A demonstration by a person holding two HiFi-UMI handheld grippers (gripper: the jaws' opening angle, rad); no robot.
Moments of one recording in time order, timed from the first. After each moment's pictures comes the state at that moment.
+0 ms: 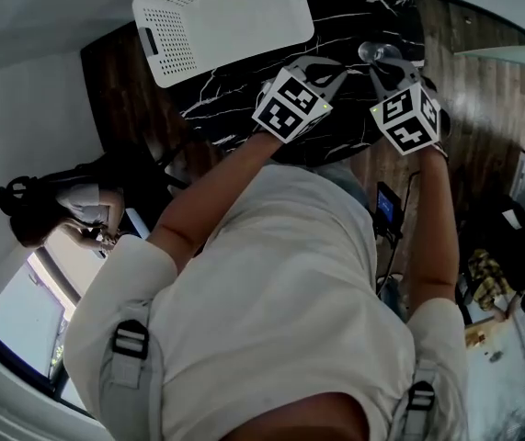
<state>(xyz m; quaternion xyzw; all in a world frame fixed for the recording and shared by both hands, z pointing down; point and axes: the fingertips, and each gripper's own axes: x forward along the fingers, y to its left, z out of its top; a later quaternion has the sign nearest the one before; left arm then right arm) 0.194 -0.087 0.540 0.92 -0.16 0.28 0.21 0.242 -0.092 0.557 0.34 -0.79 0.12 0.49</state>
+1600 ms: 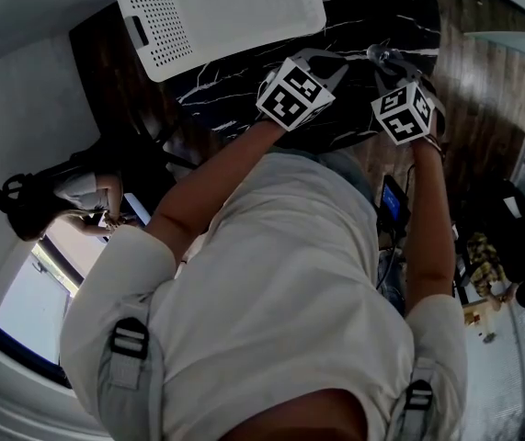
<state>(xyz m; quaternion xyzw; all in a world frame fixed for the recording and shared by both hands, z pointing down) 0.182 -0.085 0.605 0.90 -0.14 0.31 0.27 0.251 -0.068 0.659 0.33 -0.75 0.18 0.54</state>
